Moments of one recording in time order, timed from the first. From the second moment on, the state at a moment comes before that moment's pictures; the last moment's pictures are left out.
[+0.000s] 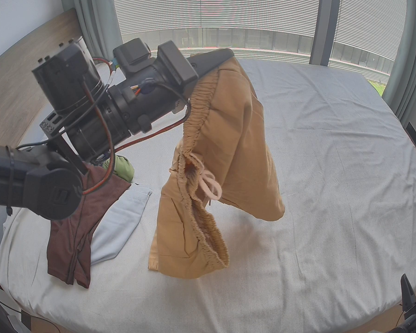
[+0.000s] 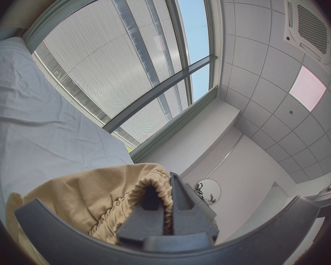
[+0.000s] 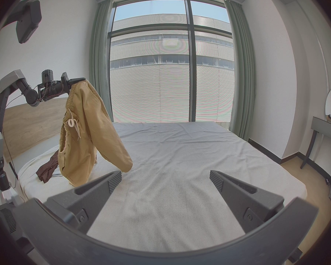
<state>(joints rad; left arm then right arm) -0.62 1.79 -1.15 -0.99 -0.39 -0.78 -0.01 0.02 -0.02 0.00 0.00 0.00</state>
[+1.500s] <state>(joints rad) -0.54 1.87 -1.06 -1.11 -0.37 -0.74 -0.01 0.02 -0.02 0.00 0.00 0.00</state>
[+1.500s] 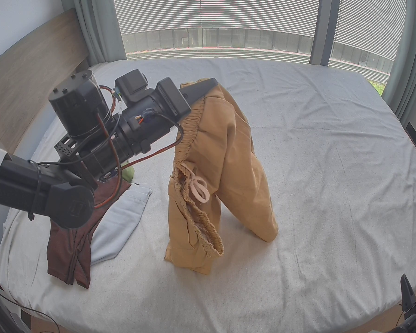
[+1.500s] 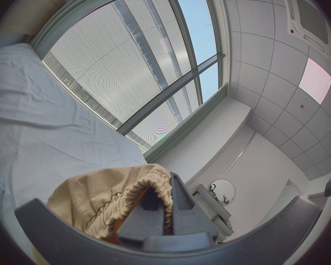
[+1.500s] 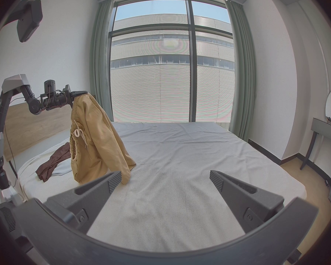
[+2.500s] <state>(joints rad) -0.48 1.81 -1.00 -1.12 -0.39 -0.68 0.14 0.38 -0.26 -0.16 0.13 0.22</state>
